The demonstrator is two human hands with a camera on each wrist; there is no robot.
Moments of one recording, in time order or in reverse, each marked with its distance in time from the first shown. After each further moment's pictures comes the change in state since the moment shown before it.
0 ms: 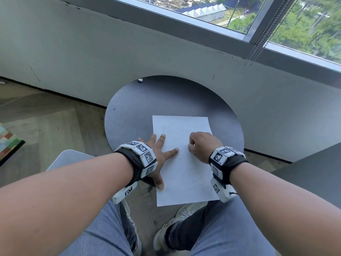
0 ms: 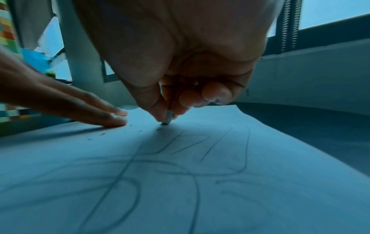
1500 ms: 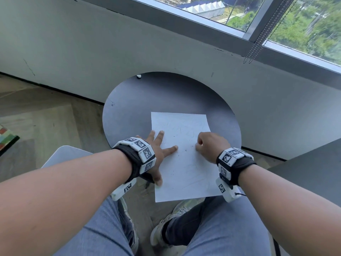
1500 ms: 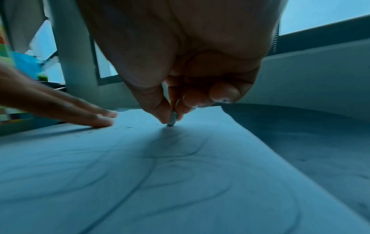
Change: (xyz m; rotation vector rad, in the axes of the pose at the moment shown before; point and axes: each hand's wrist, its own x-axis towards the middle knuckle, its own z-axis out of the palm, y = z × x) left_hand 0.001 -0.001 0.000 -0.022 -0.012 0.004; right_hand -0.011 0.022 0.001 -0.035 -0.006 0.094
